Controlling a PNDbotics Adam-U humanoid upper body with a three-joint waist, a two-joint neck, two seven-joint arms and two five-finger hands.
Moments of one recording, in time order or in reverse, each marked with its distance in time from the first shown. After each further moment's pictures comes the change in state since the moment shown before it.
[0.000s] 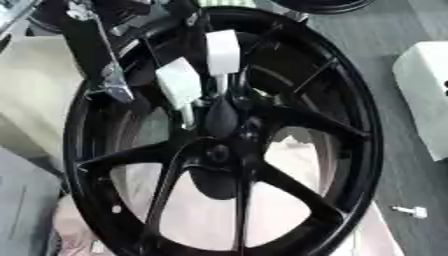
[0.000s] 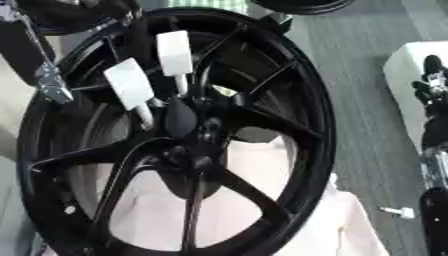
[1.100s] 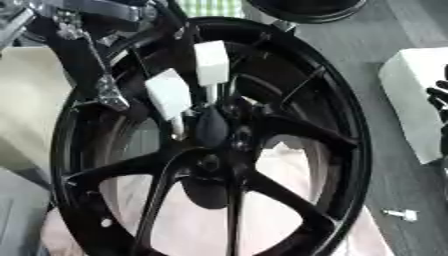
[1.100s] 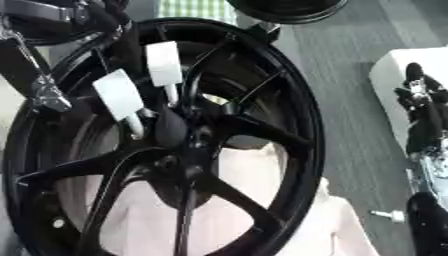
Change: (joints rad) left arm 0.003 -0.027 -0.016 0.063 -0.059 -0.026 0.026; right arm -0.008 0.016 0.006 0.000 0.004 0.006 0.006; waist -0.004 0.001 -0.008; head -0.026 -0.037
